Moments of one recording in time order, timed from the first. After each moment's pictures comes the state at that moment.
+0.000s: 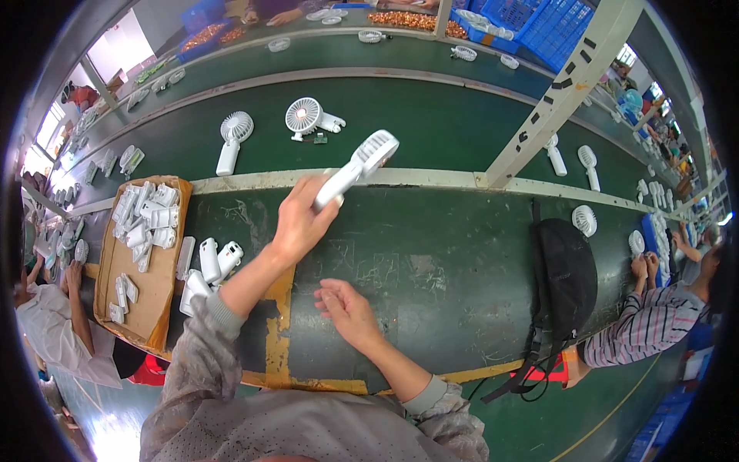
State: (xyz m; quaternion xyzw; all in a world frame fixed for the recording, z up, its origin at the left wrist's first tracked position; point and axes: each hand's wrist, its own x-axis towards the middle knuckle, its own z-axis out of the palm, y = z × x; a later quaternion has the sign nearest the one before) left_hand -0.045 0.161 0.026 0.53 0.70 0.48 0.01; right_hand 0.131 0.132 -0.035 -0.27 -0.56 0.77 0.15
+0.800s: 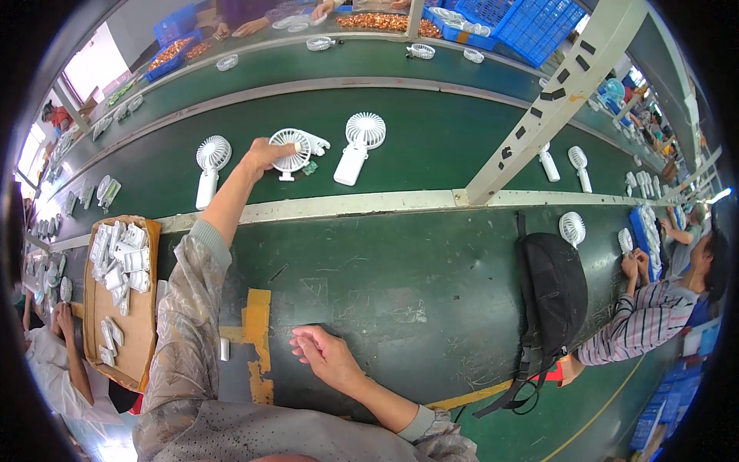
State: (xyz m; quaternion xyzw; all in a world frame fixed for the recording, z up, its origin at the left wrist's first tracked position) left_hand -0.216 0.323 -0.006 0.31 0.74 0.46 0.37; right_hand 0.134 0.138 -0.029 -0.27 -0.57 0.77 0.11
